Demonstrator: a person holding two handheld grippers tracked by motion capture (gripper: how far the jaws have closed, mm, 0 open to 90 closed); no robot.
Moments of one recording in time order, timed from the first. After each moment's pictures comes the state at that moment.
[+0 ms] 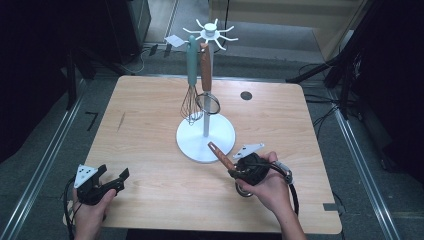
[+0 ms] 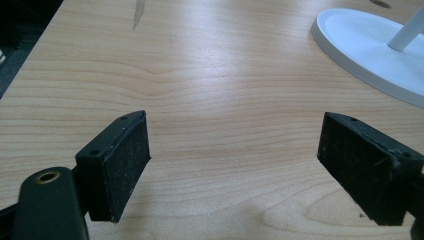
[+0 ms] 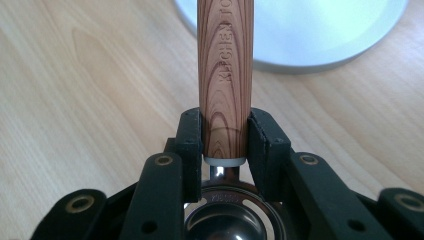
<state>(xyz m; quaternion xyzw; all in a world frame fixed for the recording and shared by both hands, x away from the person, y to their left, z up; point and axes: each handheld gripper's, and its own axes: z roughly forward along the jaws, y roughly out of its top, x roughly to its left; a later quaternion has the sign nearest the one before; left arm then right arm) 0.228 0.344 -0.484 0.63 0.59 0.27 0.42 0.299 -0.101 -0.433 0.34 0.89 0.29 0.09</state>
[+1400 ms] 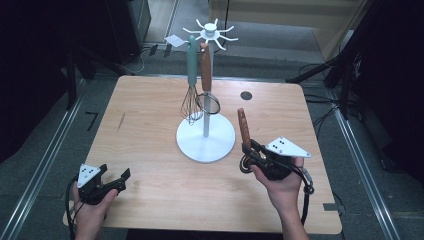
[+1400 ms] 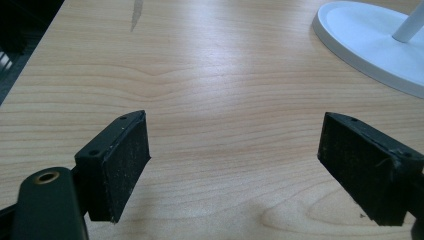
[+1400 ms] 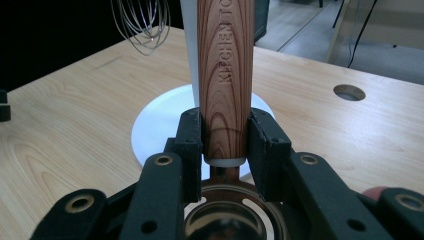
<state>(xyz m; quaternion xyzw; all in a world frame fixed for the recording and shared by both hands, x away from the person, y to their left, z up) 0.229 0.341 -0.484 0.64 0.59 0.28 0.41 0.282 -0.143 -0.395 0.41 0.72 0.51 0.21</state>
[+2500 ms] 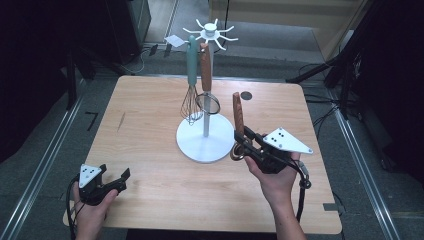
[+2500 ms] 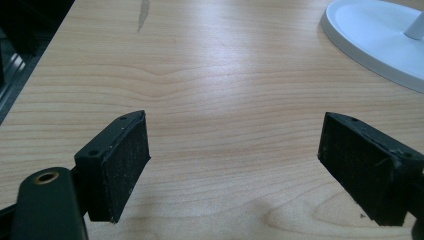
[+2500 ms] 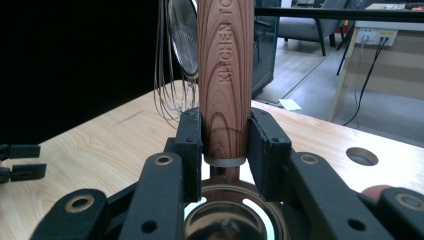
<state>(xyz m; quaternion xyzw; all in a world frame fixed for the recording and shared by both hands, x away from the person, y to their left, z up) 0.229 0.338 -0.484 0.64 0.59 0.29 0.40 0.281 -0.123 -0.356 0.37 0.69 0.58 0.24</state>
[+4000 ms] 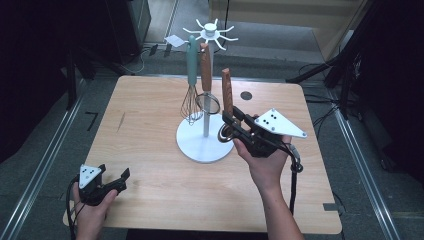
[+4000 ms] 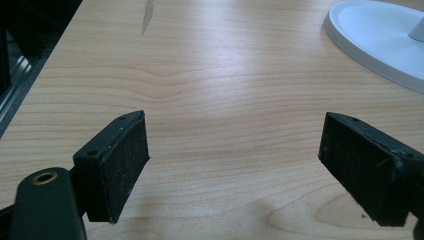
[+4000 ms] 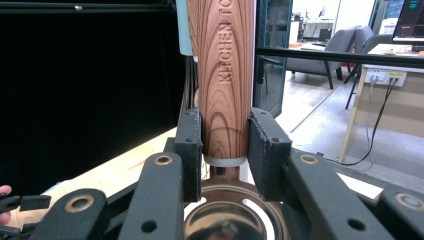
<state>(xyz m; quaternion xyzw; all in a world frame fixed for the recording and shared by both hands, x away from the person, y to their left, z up) 0.228 0.337 -0.484 0.64 0.59 0.30 0.40 0.298 -0.096 -0.315 0.34 0.66 0.62 0.25</state>
